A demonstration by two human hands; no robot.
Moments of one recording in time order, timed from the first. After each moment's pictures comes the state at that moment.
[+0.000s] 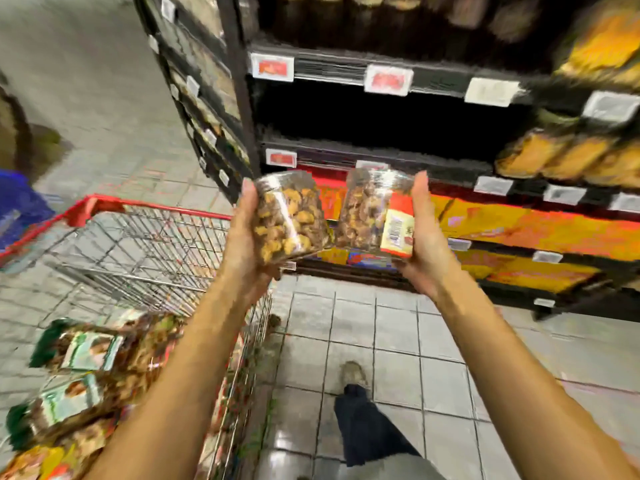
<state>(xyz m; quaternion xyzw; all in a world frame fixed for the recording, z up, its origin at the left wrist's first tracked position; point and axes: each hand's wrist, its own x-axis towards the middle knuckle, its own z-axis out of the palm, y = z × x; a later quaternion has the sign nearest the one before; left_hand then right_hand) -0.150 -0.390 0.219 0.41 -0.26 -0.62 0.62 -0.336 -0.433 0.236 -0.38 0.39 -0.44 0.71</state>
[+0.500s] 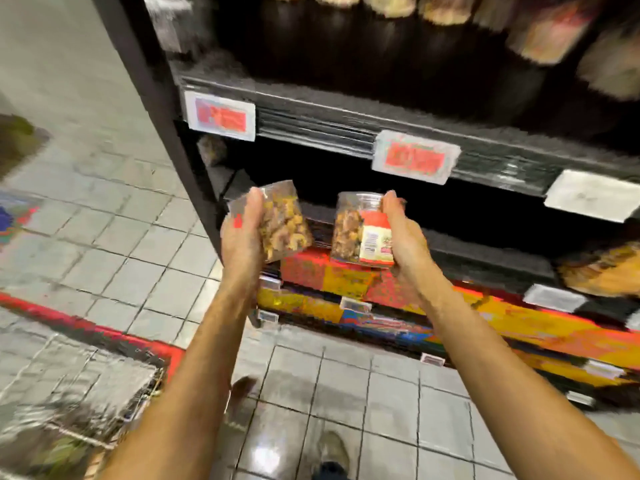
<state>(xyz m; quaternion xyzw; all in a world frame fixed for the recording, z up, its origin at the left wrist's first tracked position) -0.127 -0.694 0.130 0.59 -0.20 -0.40 0.67 -0.306 -0.755 0.141 -0.42 0.56 -0.38 0.61</state>
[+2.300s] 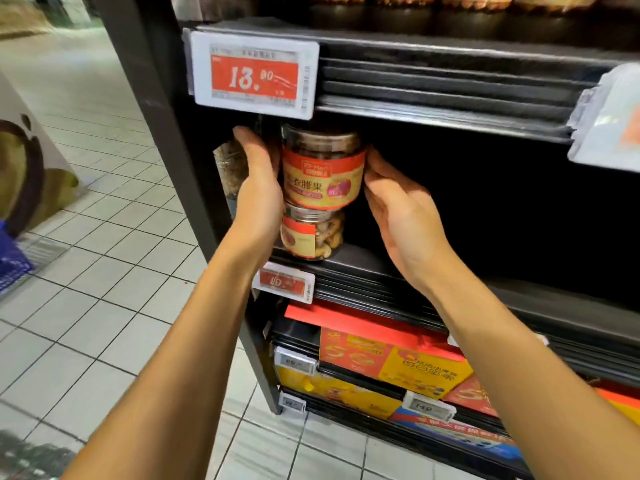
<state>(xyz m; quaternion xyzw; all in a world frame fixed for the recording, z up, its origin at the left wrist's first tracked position) -0.048 -0.809 0.098 0.59 -0.34 -0.30 0.67 -0.180 -0.850 0.083 -0.58 0.25 -0.49 0.60</state>
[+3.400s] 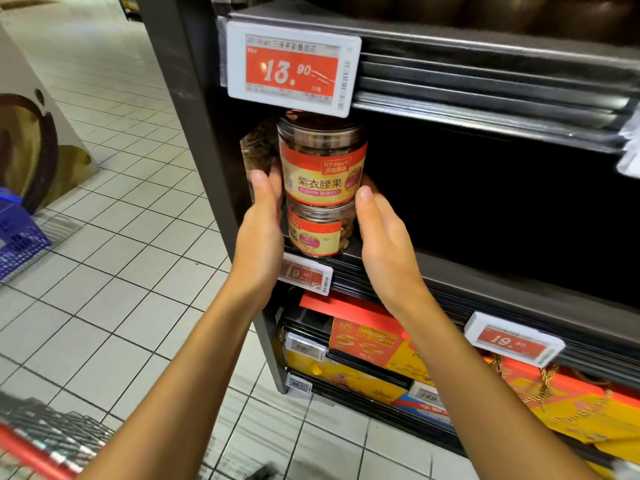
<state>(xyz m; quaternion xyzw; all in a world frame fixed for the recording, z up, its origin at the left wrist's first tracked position) -0.030 -0.775 0.063 0.59 -0.42 -0.33 0.61 -0.159 -0.818 0.056 -0.66 0.27 -0.44 0.55</state>
